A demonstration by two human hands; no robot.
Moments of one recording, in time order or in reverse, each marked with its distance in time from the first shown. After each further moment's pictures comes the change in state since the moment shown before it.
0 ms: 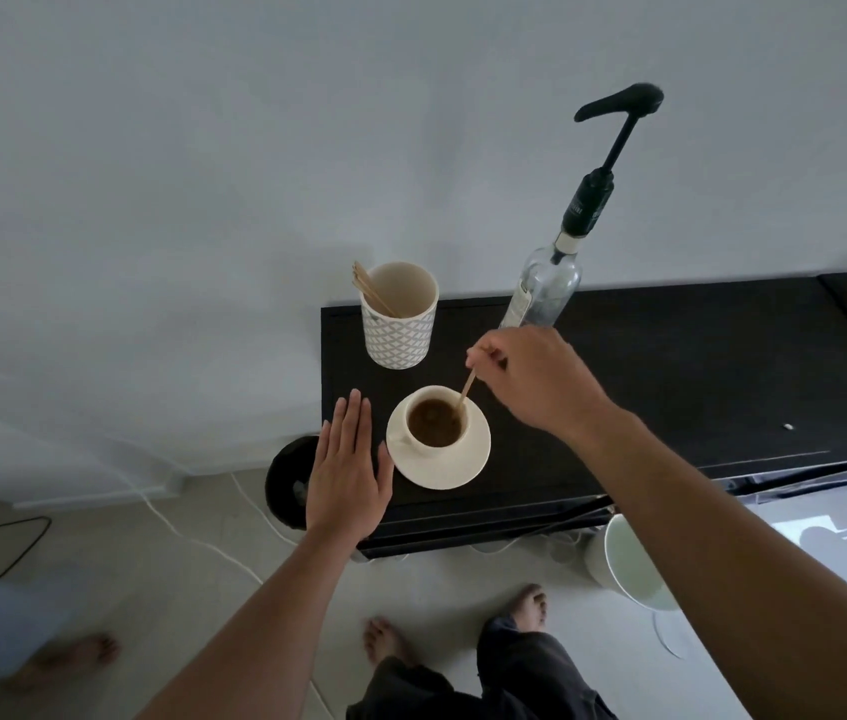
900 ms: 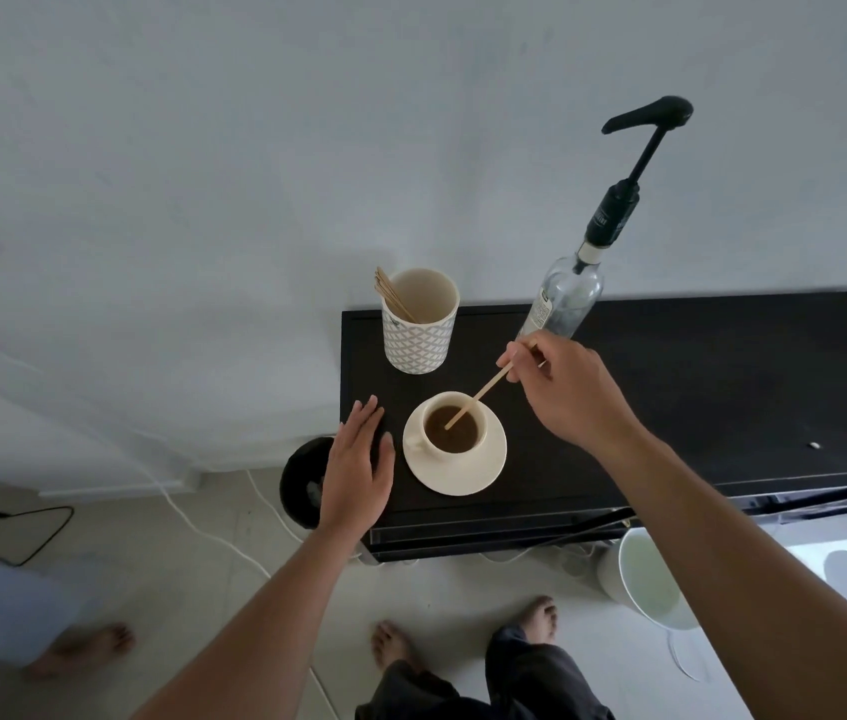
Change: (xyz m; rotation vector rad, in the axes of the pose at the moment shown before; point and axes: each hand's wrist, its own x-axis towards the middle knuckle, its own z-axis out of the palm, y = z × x) left_hand 0.005 0.000 -0.017 -0.499 0.065 -0.142; right_hand -0.008 0.010 0.004 0.329 0.009 0.173
